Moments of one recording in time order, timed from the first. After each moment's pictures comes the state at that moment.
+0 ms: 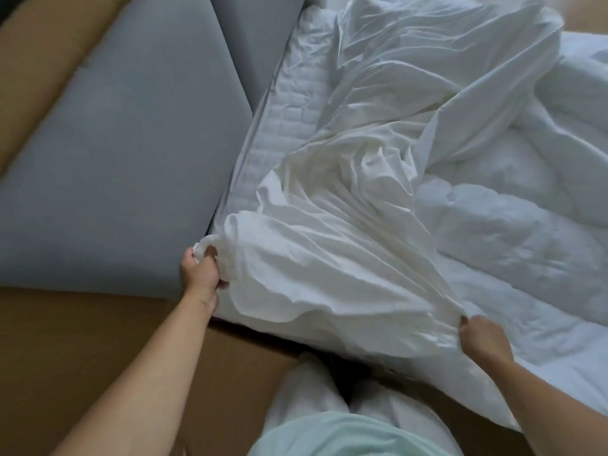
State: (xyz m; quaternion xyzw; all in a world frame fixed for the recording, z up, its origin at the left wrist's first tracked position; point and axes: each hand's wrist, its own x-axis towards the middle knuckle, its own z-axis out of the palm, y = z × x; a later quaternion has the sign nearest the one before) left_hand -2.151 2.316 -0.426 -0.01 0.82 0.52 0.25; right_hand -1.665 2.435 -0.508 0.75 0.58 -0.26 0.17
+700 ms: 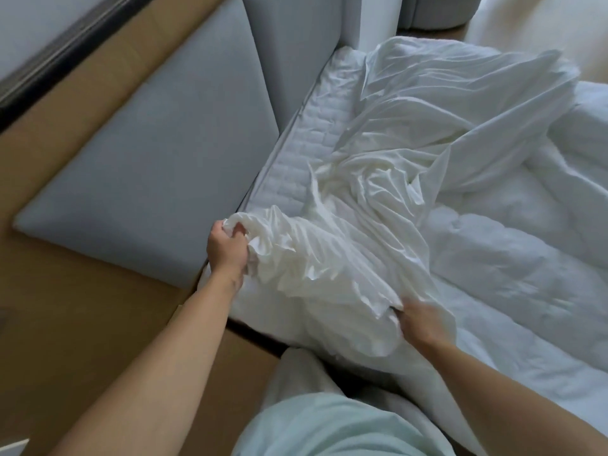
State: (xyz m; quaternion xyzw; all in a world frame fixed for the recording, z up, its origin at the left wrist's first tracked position) left_hand -2.094 2.348 -0.364 0.09 0.86 0.48 0.16; right_hand -1.750 2.448 -0.483 0.56 0.79 -0.22 0.12
